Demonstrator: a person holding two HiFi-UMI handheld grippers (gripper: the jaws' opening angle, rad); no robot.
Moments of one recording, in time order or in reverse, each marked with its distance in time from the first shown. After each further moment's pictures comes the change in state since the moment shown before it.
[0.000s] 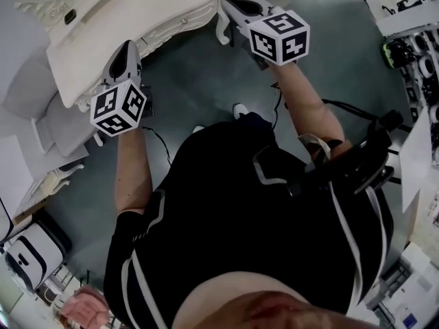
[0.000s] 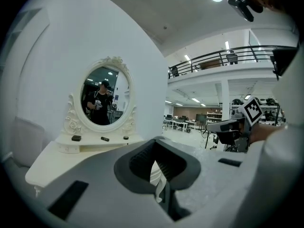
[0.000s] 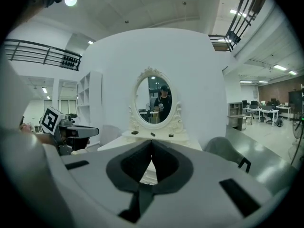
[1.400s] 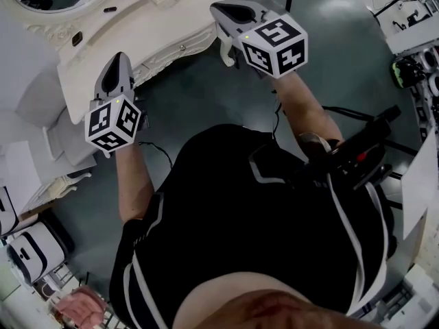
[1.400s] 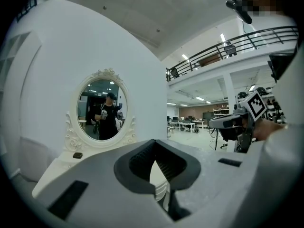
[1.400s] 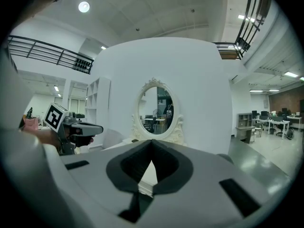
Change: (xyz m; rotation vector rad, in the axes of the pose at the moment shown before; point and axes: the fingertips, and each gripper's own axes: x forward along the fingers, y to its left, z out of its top) left arm 0.046 -0.059 0.072 0.099 -0.056 0.093; right arm -0.023 -0.066 0.071 -0.095 -0.089 0.094
